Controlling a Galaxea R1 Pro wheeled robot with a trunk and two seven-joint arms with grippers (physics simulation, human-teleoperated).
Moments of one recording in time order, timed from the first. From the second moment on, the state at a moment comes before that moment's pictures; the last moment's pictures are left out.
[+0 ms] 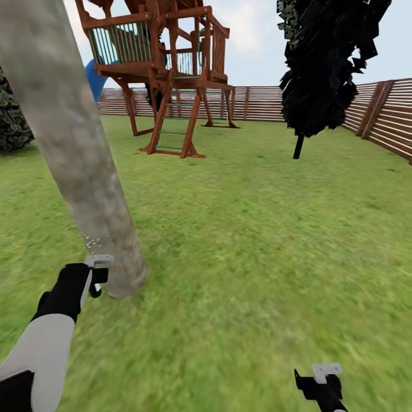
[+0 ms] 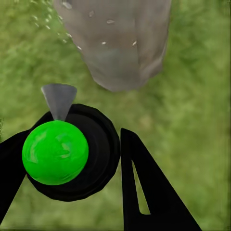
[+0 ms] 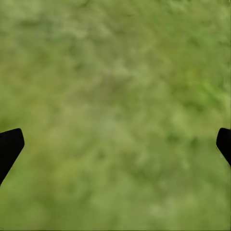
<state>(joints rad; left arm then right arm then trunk) -0.83 0.12 0.36 -0.80 -0.35 0.72 -0.10 -0.46 -0.12 -0.51 -0.13 0.56 -0.40 -0.05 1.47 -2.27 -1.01</state>
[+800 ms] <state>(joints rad) -0.81 0.10 0.37 -0.79 -0.36 0.71 -0.10 -0.46 -0.12 -0.51 -0.13 0.56 -0.40 -0.05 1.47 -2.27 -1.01</state>
